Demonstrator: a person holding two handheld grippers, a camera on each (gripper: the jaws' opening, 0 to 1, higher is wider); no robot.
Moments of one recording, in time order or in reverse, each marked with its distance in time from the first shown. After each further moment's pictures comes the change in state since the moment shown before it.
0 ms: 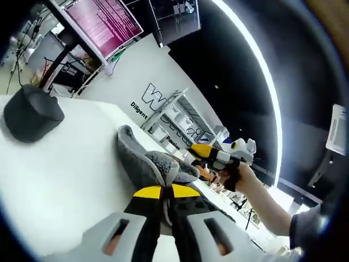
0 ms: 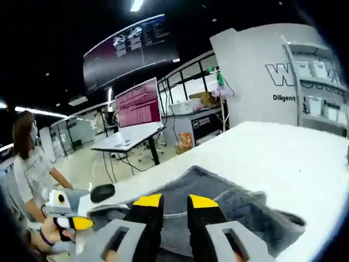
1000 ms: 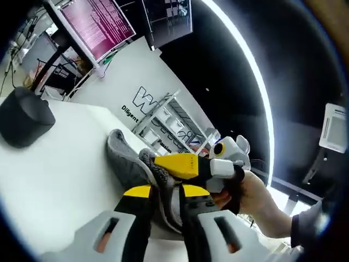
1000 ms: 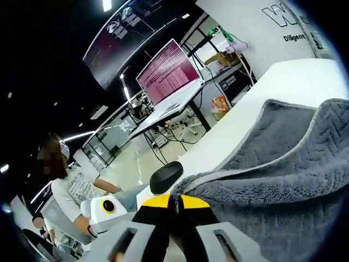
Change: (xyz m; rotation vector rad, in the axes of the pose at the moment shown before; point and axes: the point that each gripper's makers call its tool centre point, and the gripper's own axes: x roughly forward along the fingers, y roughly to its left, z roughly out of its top) left arm 0.009 -0.005 0.007 0.040 -0.024 -0.067; right arm 0.048 0.199 -0.058 0.415 0.153 0.378
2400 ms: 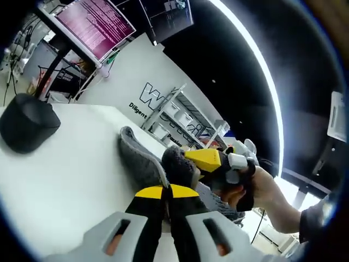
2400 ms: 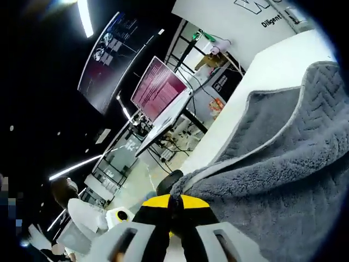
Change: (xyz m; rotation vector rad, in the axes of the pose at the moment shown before) left arm 0.005 0.018 0.004 0.053 0.041 0.060; right arm -0.023 -0.017 0.016 0.215 -0.106 0.069
